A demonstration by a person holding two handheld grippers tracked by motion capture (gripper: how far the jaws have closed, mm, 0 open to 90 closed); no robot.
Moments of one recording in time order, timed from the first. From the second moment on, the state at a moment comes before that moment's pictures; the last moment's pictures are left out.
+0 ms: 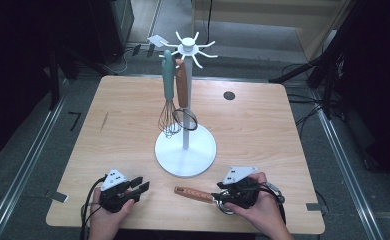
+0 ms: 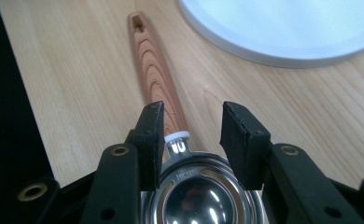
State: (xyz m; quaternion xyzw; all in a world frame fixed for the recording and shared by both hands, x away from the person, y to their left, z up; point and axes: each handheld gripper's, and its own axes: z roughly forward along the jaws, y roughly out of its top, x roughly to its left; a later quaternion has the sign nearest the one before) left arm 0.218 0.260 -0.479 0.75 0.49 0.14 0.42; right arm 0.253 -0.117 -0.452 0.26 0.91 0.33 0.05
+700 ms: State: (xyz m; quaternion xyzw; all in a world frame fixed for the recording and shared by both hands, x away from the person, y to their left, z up) left arm 0.202 0.351 -0.477 0.66 0.59 0.24 0.40; right arm 0.270 -0.077 -0.455 0.14 0.97 0.18 0.01
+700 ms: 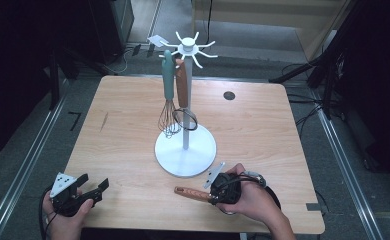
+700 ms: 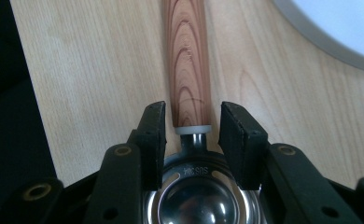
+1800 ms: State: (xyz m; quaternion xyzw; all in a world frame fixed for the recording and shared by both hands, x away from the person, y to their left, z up) left arm 0.210 0.348 -0.484 0.66 0.60 0.23 0.39; right arm 0.260 -0.078 -0.451 0.14 0.97 0.18 0.05
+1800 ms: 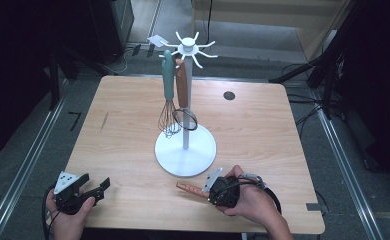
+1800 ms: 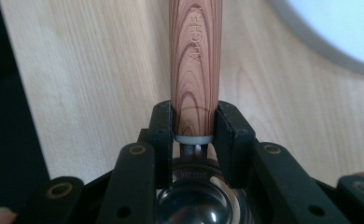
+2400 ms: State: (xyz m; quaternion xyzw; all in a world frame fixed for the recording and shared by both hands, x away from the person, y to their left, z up) left arm 0.216 0.347 -0.482 0.67 0.59 0.22 0.39; right arm 0.264 -0.116 -0.424 0.23 0.91 0.33 0.08
